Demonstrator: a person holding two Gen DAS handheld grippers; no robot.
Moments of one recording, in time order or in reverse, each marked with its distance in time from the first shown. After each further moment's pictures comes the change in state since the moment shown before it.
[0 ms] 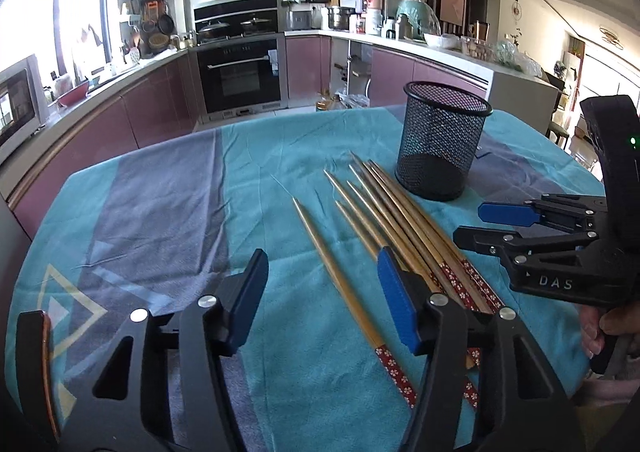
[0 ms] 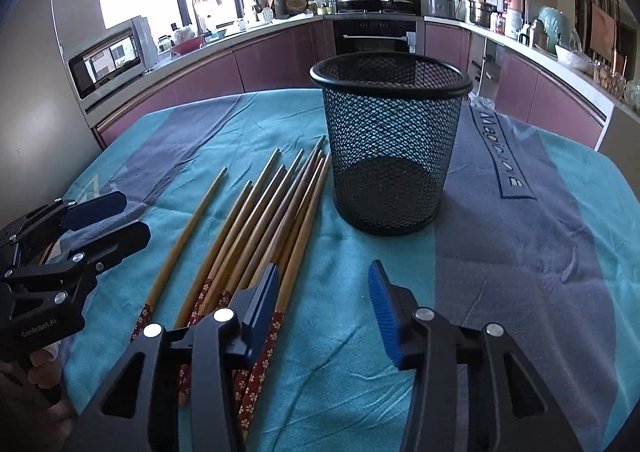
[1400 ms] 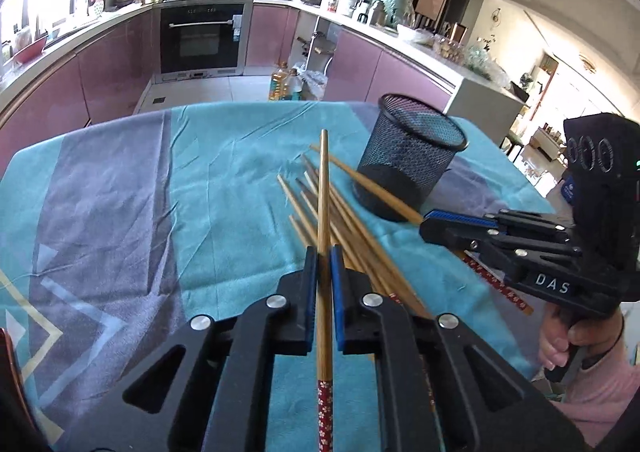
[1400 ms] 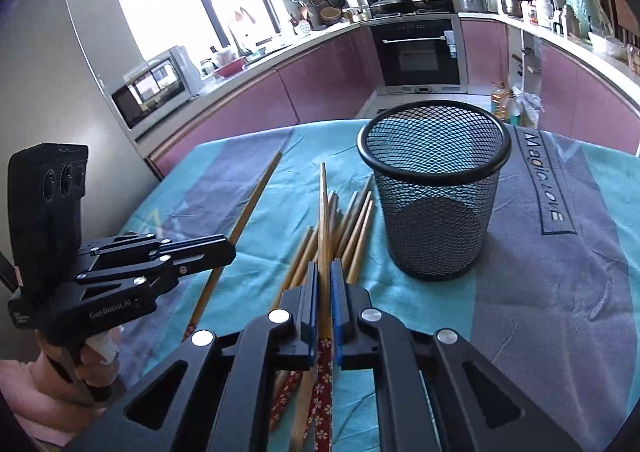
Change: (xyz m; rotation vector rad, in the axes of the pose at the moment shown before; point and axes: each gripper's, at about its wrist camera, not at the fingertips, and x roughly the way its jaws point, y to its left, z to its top) left arm 0.015 0.013 0.046 -0.142 0.127 -0.273; right arm -0.022 -0.007 0.033 0.050 -0.026 0.257
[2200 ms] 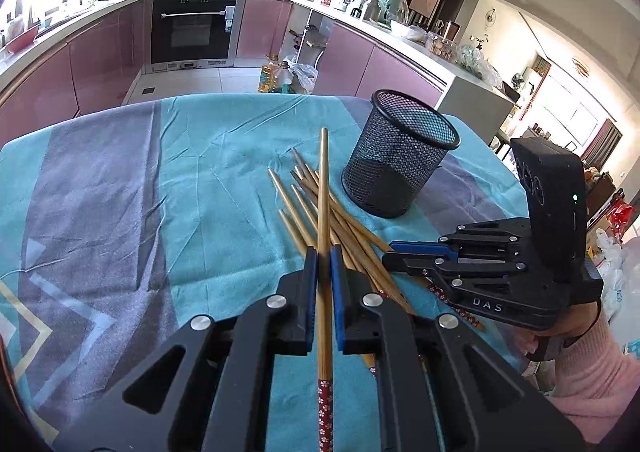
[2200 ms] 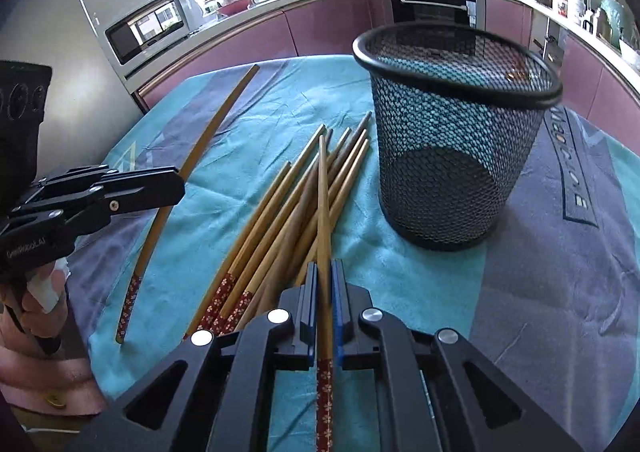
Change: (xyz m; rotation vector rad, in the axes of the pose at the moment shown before) left arm 0.004 0.005 -0.003 -0.015 0.026 -0.040; right arm 0.038 -0.007 -0.013 -0.125 0.191 -0.064
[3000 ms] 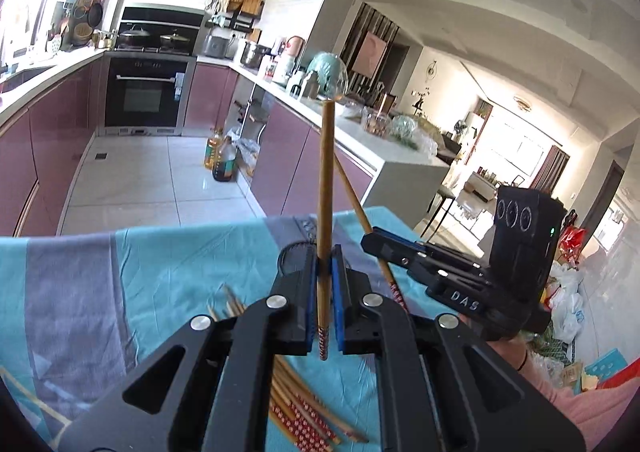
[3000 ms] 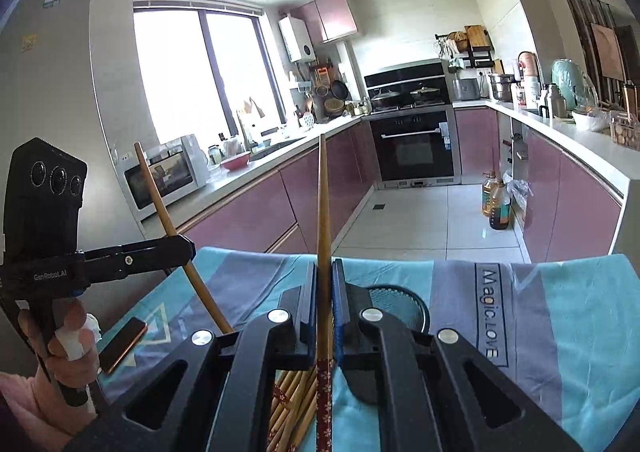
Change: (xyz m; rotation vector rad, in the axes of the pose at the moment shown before) left arm -0.073 -0.042 0.098 0.052 -0.251 -0.210; right arm -0.123 -0.035 0.056 0.082 -0.546 0.003
